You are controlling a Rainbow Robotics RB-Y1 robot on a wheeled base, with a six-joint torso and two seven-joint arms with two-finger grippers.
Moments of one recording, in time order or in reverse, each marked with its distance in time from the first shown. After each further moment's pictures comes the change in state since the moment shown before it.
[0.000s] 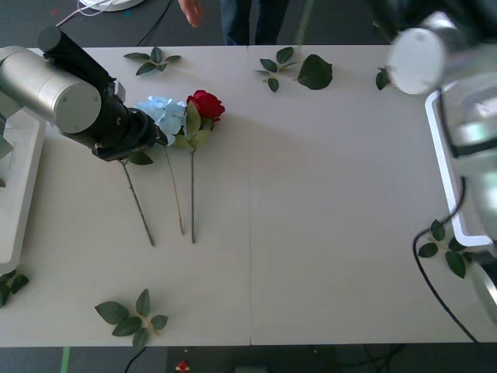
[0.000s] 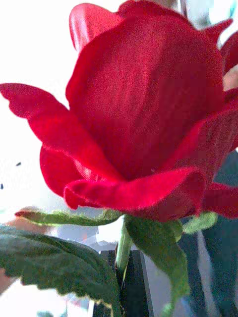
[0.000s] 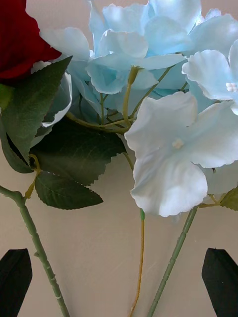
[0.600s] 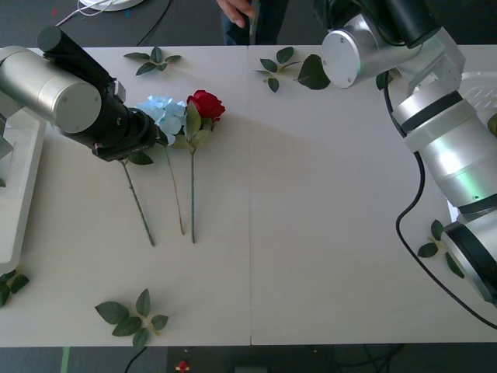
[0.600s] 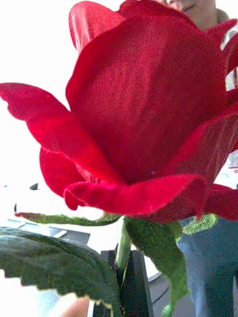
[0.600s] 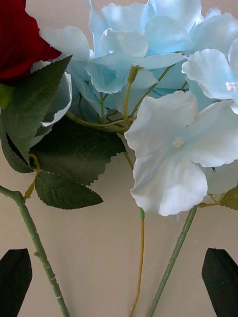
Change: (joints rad) right arm -0.187 0.058 0.188 0.302 0.028 -0.325 0.005; left arm 0.000 0.000 0.000 -0.002 0.000 0.001 0.000
